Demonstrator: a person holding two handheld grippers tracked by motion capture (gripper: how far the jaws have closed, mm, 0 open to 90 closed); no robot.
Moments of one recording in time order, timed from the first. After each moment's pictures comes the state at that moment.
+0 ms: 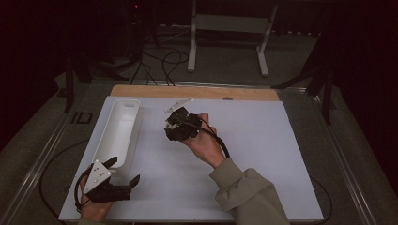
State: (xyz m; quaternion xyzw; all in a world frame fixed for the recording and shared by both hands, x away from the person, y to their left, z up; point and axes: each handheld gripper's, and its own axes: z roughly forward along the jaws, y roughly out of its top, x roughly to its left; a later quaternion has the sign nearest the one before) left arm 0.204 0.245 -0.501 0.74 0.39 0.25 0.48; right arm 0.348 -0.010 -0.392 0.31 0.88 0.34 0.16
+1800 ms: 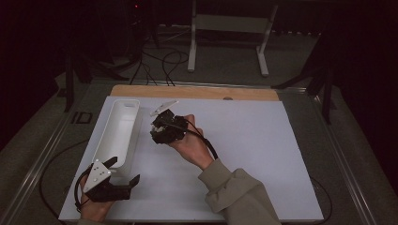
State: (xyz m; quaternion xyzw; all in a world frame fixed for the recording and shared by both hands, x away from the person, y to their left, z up) left arm 0.205 0.246 -0.500 0.74 0.39 0.24 0.48; right arm 0.342 0.024 -0.394 0.29 0.88 0.35 0.13
